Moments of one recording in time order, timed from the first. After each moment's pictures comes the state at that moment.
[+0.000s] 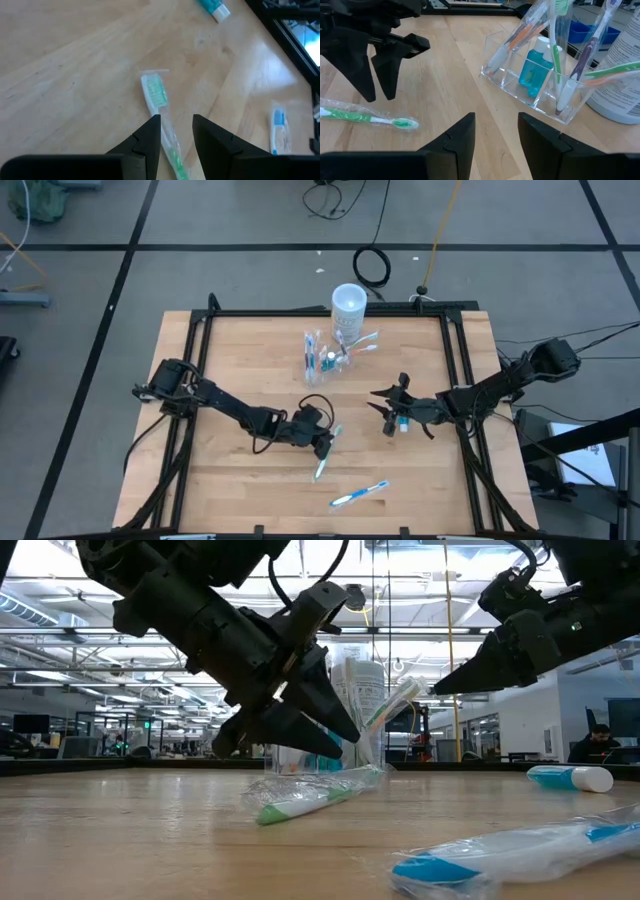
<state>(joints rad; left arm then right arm) -0.29 1.91 0.95 0.32 -0.30 -0.99 0.31 1.22 0.29 0.52 0.62 0.17</state>
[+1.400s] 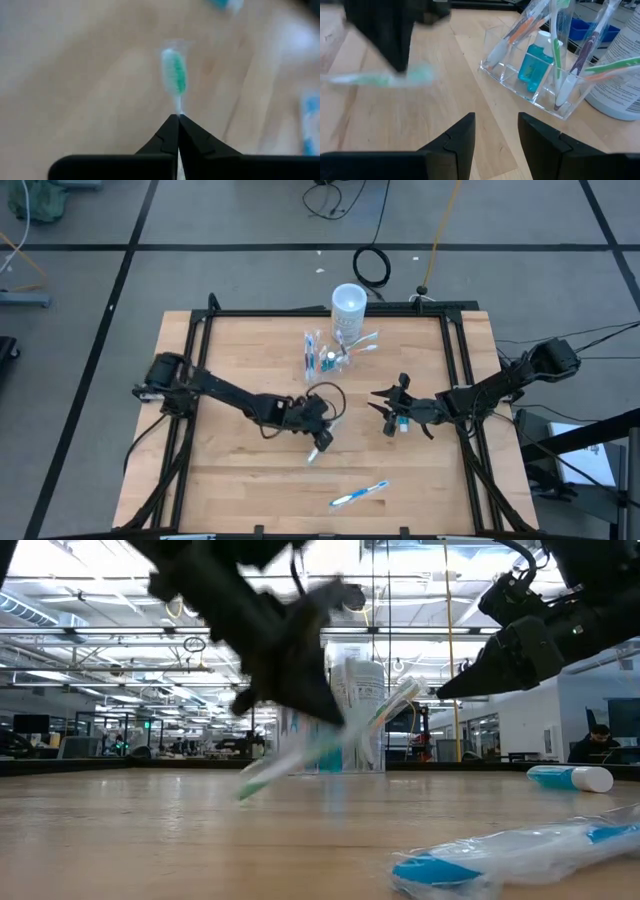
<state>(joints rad) -0.20 1.86 1.06 0.02 -0.21 -0.77 0.31 1.22 0.29 0.49 0.62 0.17</state>
